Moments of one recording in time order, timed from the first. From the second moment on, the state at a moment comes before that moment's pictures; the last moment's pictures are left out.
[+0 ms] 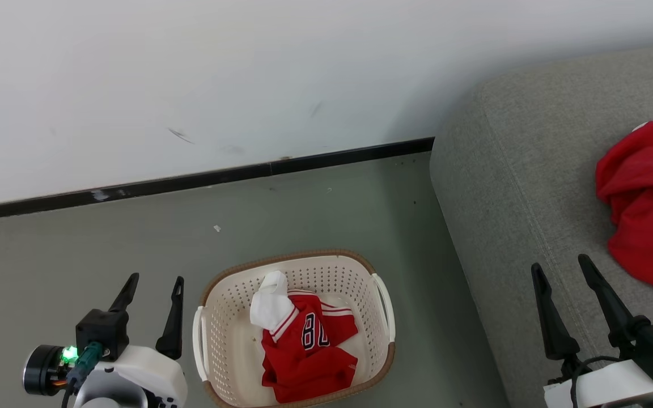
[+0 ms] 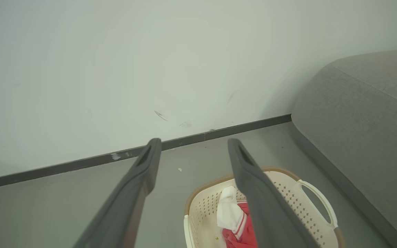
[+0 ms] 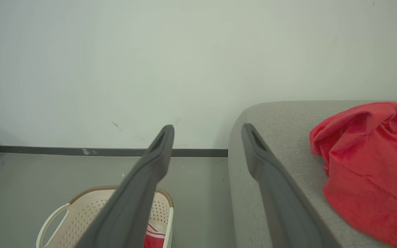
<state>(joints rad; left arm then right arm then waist) -0.15 0.22 -0.30 0.23 -0.40 0.15 -0.18 0.09 -0.04 -0.07 -0.12 0.00 0.12 -0.26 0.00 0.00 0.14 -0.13</state>
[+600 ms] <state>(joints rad) -0.33 0.24 -0.39 0.35 -0.29 0.12 -0.12 -0.05 -0.04 -0.08 -0.19 0.04 0.12 -0.26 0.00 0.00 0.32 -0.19</state>
